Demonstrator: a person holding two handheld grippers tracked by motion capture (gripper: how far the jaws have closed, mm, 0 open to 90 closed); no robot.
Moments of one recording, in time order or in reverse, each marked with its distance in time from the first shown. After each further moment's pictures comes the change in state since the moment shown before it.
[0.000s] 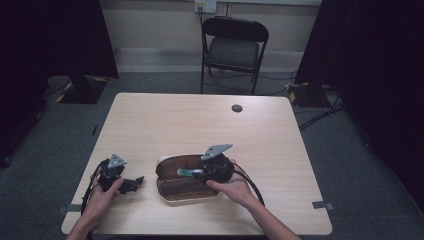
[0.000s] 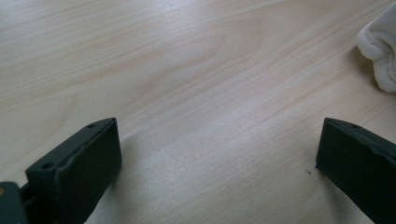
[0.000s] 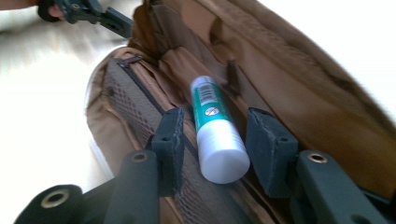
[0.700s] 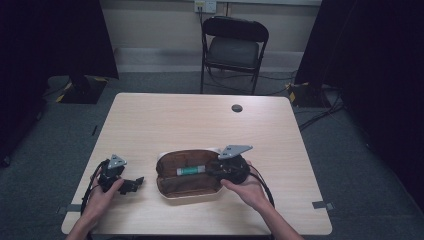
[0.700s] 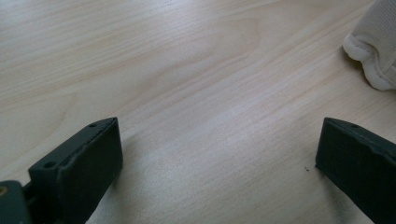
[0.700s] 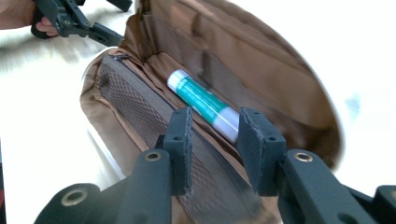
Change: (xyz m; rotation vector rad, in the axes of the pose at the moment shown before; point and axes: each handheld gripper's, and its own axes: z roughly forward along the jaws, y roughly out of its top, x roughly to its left) left arm -0.002 -0.001 -0.001 -0.008 -0.001 -0.006; right arm -0.012 -0.020 -0.040 -0.074 -0.051 0.060
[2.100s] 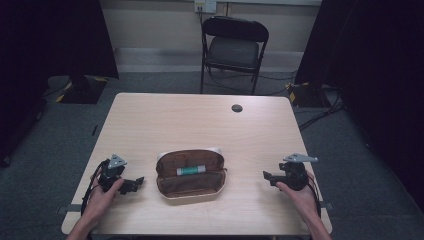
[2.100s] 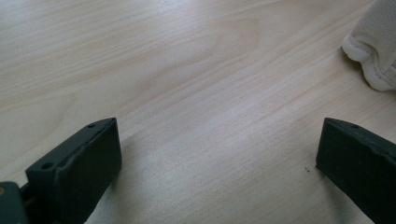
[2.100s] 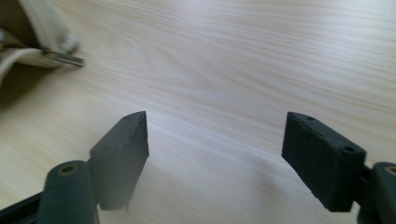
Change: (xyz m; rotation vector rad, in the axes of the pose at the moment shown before) left arm 0.000 0.001 0.000 0.007 -0.003 0.003; right arm -0.097 -0.120 -0.087 0.034 -0.379 0.322
